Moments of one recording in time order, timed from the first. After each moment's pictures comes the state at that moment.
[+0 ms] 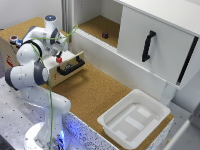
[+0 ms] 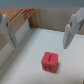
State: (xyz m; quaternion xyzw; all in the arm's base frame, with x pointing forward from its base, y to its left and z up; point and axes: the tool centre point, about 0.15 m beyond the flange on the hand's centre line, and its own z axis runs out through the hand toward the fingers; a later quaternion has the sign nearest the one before) arm 0.298 0.307 0.424 -0.97 -0.20 -0.11 0.06
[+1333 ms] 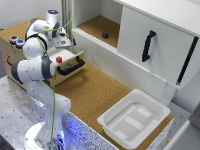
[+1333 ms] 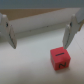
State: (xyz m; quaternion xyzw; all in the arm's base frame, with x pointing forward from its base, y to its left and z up) arm 0.296 0.307 0.389 -0.78 -0.63 -0.03 0.04
